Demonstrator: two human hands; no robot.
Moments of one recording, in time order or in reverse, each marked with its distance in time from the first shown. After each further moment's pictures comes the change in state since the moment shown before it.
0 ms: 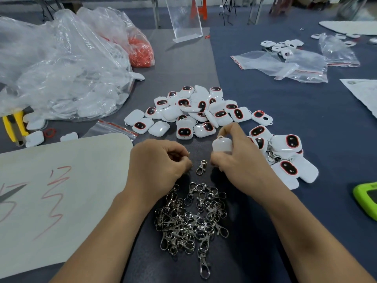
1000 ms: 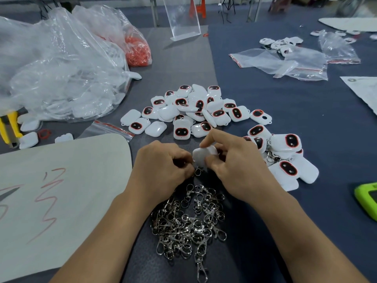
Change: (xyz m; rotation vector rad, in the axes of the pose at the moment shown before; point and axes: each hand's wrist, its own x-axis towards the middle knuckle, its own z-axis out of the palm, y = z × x) left_hand 0.003 0.001 0.002 0.144 -0.138 0.120; right_hand -0.003 -0.004 0.001 -0.046 -0.036 -0.151
